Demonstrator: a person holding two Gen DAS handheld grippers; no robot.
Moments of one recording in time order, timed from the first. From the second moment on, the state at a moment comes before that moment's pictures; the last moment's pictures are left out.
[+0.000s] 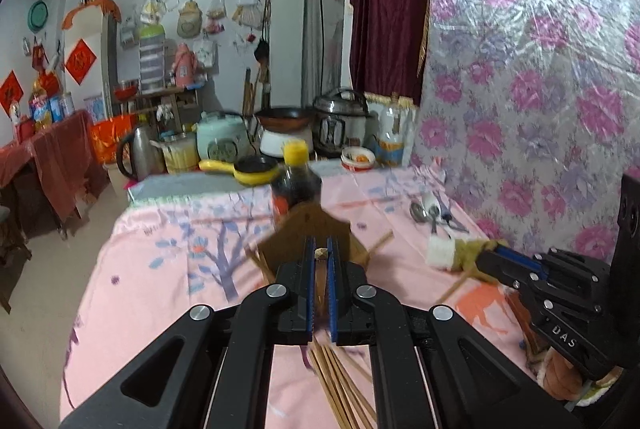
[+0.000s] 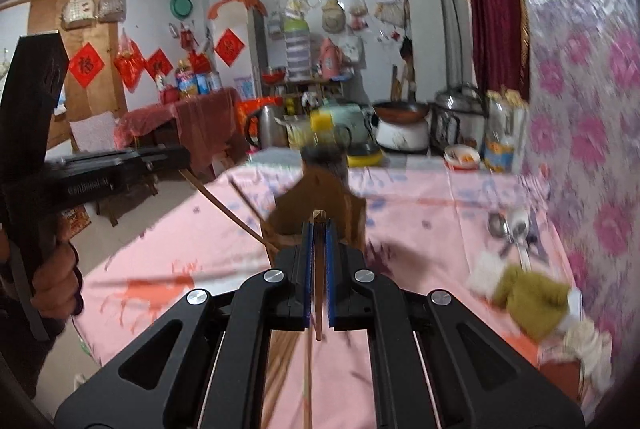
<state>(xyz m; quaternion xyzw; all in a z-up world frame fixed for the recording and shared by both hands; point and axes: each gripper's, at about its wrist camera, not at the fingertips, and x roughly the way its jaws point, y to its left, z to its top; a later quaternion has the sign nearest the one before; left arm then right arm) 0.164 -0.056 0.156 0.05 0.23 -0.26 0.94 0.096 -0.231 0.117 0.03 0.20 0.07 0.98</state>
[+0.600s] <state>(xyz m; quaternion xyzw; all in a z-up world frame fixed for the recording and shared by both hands) 0.241 -0.059 0.108 0.03 0.26 -0.21 0.94 0.202 -0.229 0.100 0.03 0.22 0.02 0.97</state>
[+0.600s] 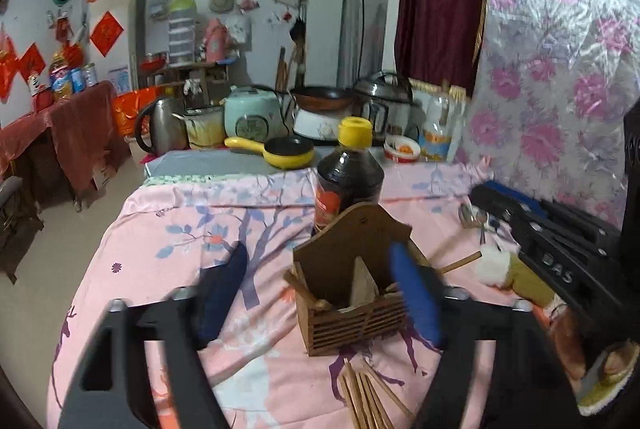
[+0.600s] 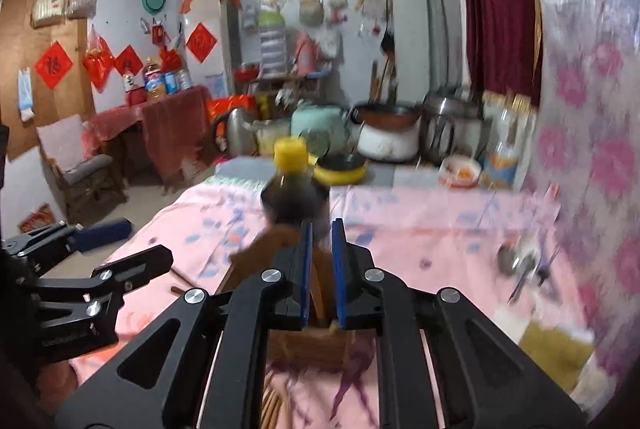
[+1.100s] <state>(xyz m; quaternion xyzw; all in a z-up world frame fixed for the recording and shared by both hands) 0.162 -0.004 0.093 -0.01 0.24 -0.15 0.96 0.051 -0.254 0.099 0.08 0.10 -0.02 0.99</state>
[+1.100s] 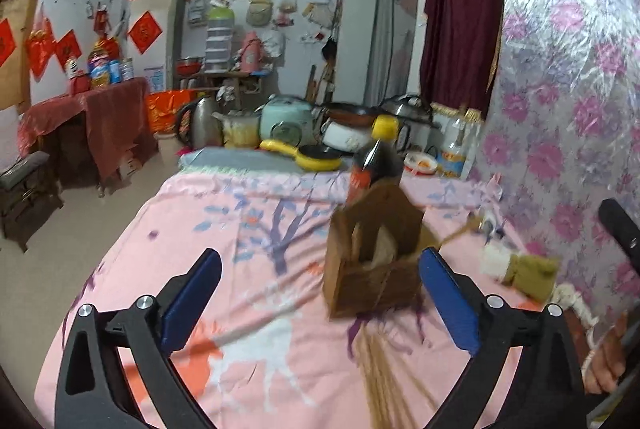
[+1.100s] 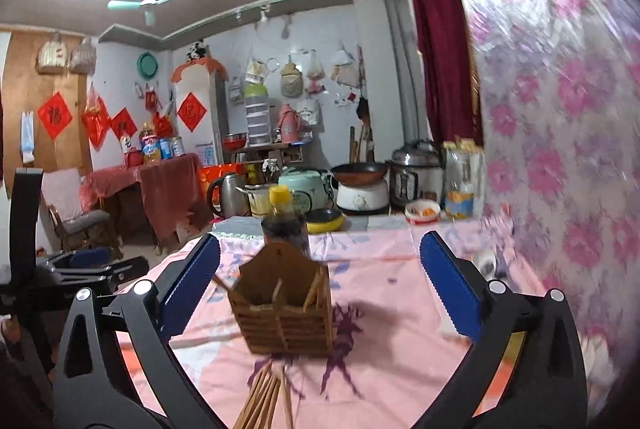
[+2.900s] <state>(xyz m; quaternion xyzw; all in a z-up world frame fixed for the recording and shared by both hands) 0.107 -0.017 -0.110 0.08 0.38 -0.20 0.90 0.035 -0.275 -0.083 0.17 0.33 -0.07 0.93</state>
